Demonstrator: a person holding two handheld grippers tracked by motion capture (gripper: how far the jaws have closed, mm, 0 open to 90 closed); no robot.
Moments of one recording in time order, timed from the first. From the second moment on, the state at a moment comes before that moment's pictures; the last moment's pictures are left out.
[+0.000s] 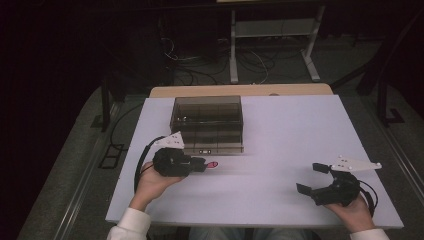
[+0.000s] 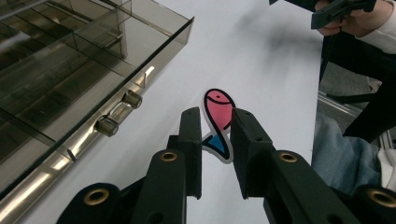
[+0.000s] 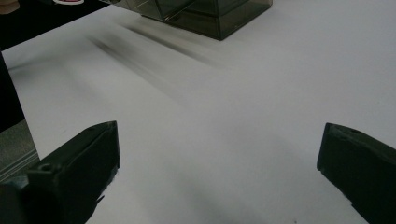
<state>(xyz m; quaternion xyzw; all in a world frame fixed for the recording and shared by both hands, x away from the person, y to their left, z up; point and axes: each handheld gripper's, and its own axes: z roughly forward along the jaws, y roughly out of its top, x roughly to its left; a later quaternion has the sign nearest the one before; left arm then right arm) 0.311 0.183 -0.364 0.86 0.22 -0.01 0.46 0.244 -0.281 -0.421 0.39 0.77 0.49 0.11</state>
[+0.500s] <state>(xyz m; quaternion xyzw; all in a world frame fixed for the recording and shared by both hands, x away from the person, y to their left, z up) 0.314 0.182 -0.350 0.86 0.21 0.00 0.46 0.244 -0.282 -0.421 0.39 0.77 0.49 0.11</state>
